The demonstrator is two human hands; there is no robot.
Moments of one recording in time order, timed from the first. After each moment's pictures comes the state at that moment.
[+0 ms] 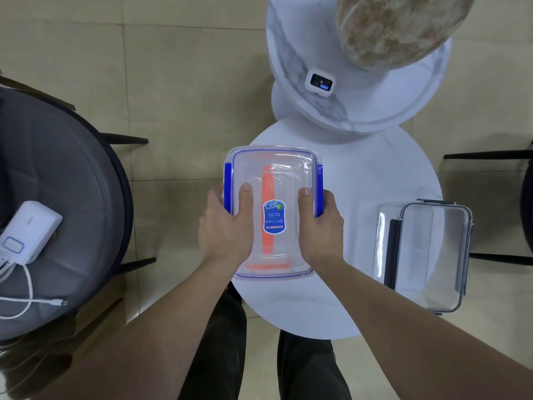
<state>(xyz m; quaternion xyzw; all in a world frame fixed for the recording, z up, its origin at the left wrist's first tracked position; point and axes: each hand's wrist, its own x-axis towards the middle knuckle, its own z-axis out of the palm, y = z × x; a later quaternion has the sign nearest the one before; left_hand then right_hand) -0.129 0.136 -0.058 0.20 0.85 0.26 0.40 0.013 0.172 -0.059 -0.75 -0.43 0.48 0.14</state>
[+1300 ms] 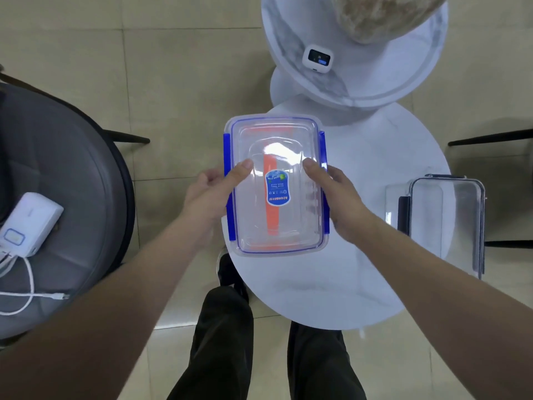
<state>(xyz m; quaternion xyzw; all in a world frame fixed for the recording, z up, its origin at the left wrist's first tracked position) -0.170 0.131 -0.063 0.06 0.74 0.31 0.59 0.039 0.188 -0.067 -0.68 -0.30 0.66 0.13</state>
